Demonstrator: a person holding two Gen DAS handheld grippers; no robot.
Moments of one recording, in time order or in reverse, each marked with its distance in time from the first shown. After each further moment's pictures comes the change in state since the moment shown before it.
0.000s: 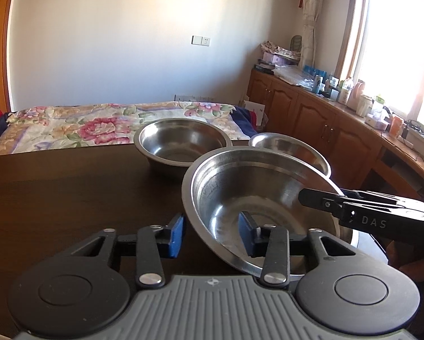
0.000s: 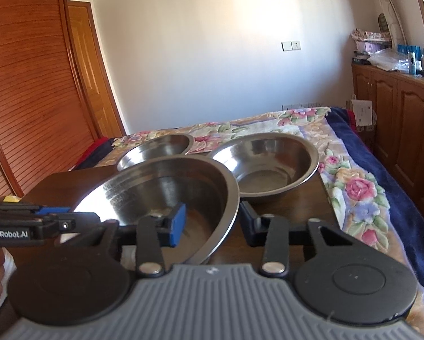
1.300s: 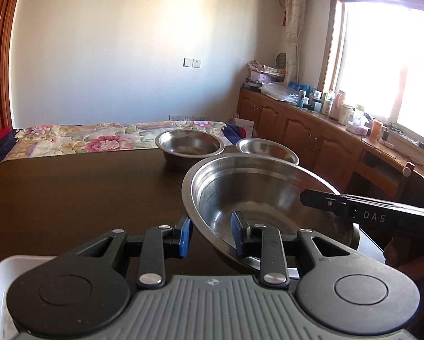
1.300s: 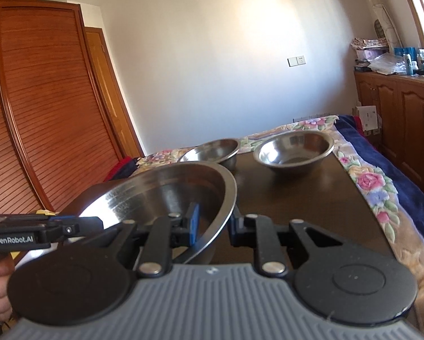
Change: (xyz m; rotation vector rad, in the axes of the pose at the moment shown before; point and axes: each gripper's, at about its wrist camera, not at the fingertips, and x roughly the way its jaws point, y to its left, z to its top) left arm -0.101 0.018 -0.046 0.042 -0.095 -0.033; right arm -0.068 0.054 -0.042 0.059 -0.100 0.047
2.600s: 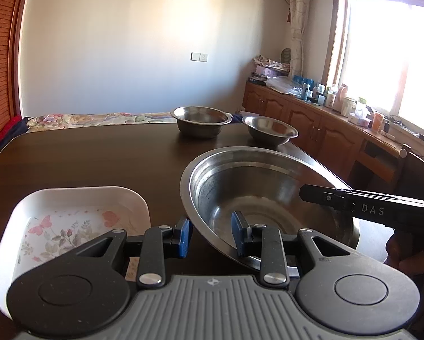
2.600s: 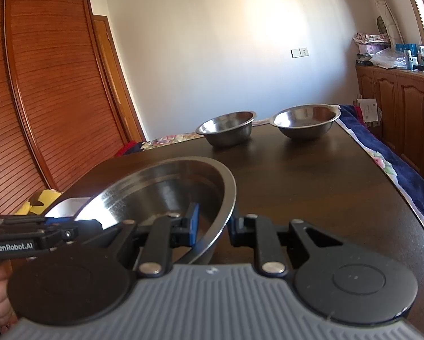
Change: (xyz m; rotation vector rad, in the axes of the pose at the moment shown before) left arm -0.036 0.005 -0.049 -0.010 0.019 0.023; right arm -0.022 0.026 -0.036 -0.028 0.038 -0.003
